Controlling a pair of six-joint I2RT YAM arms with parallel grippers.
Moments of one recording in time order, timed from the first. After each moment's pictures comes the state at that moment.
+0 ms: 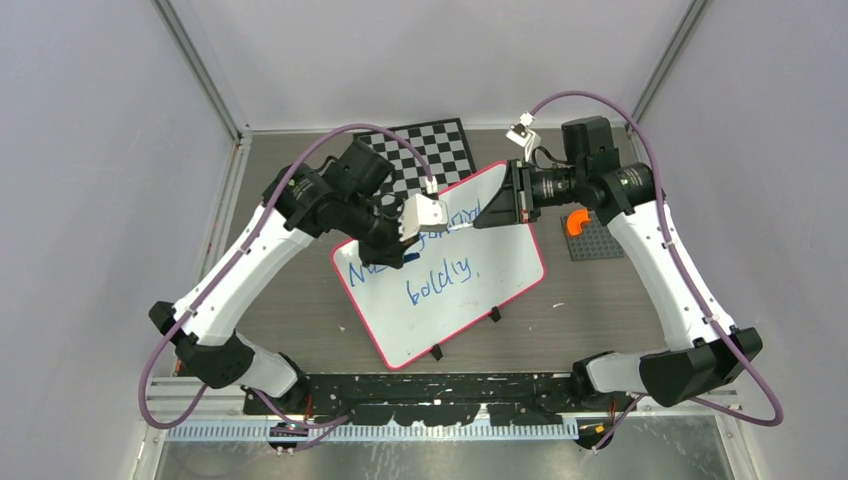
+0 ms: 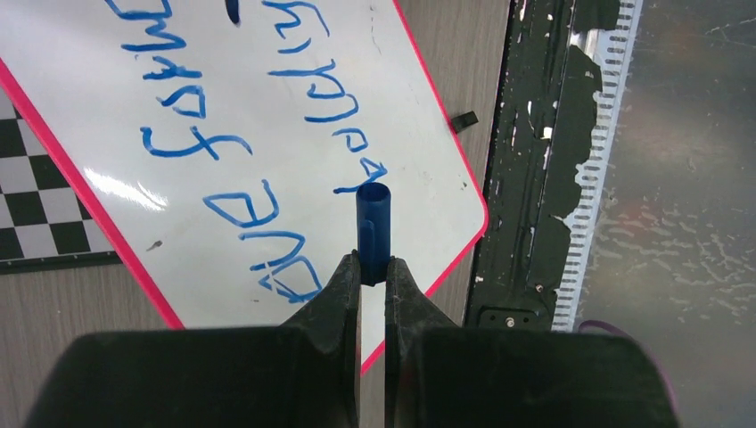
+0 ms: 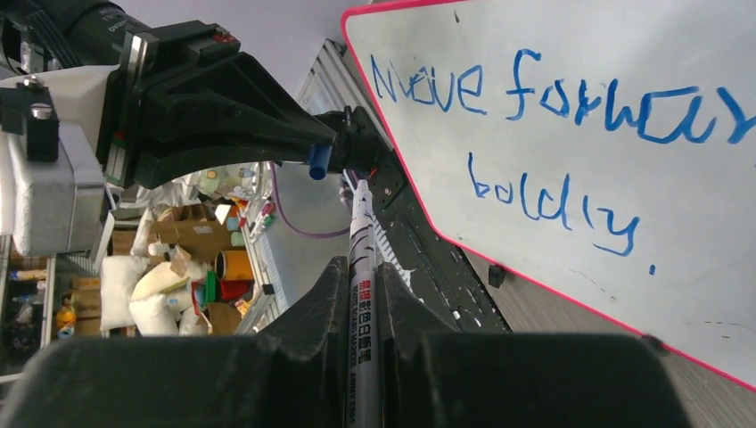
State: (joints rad) left arm -0.76 1.46 1.84 -1.42 0.43 0.59; right arm 0.30 1.33 1.54 -0.93 -0.98 0.30
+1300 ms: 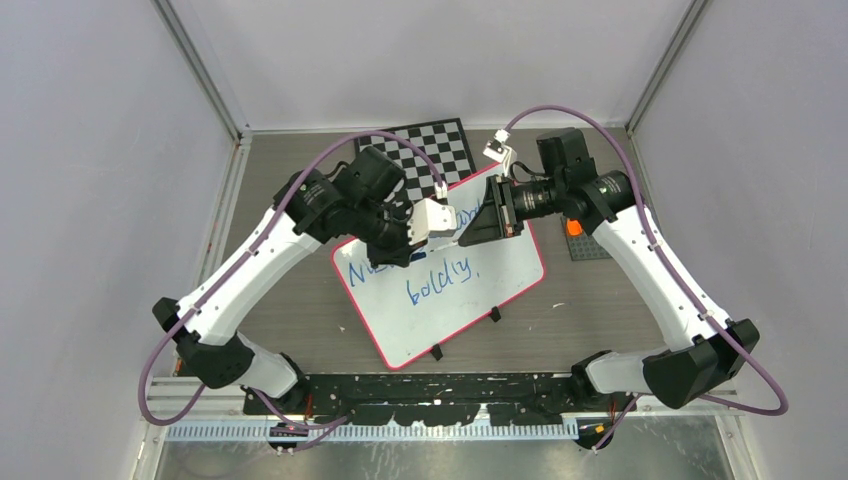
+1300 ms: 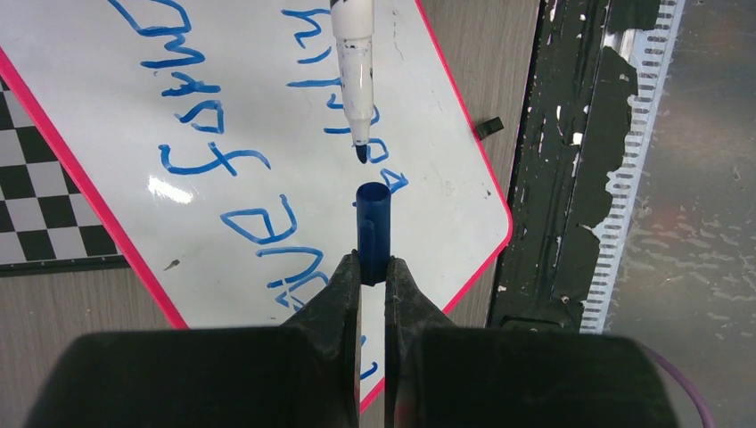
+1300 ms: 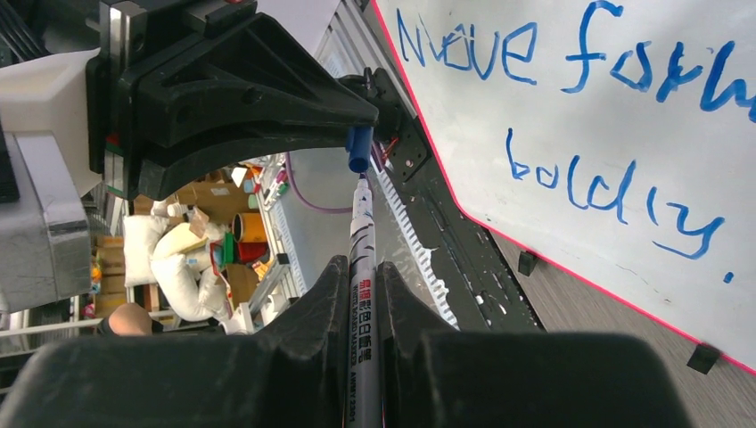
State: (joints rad) left arm -0.83 1.46 1.80 -1.33 0.35 0.57; right arm 0.43 1.32 1.46 -0.87 -0.98 0.36
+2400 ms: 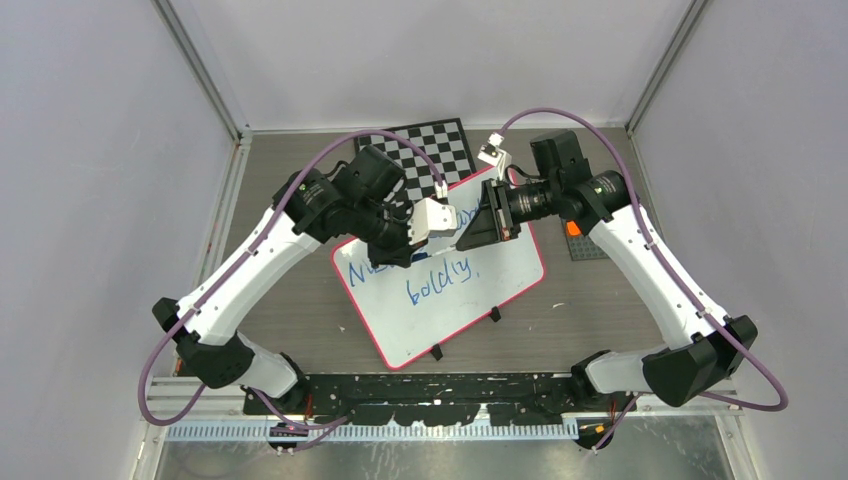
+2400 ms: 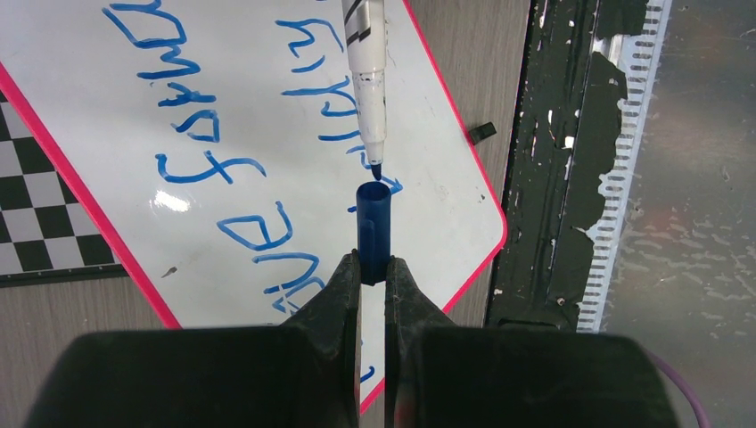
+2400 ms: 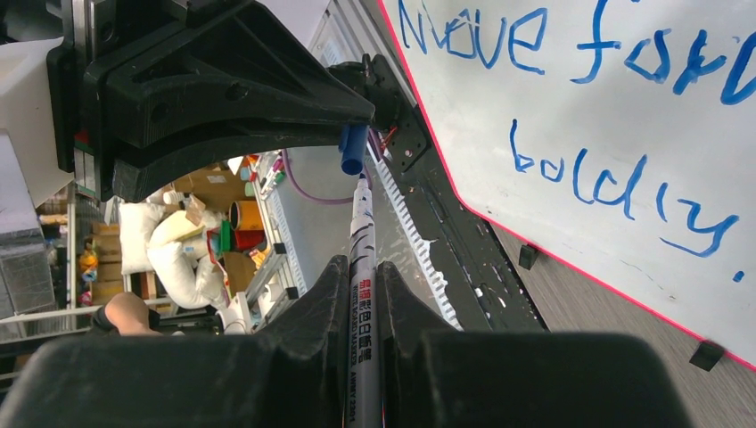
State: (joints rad) left arm -0.83 1.46 1.81 -1.34 0.37 0.58; right arm 0.46 1.33 1.46 -0.89 -0.96 0.34
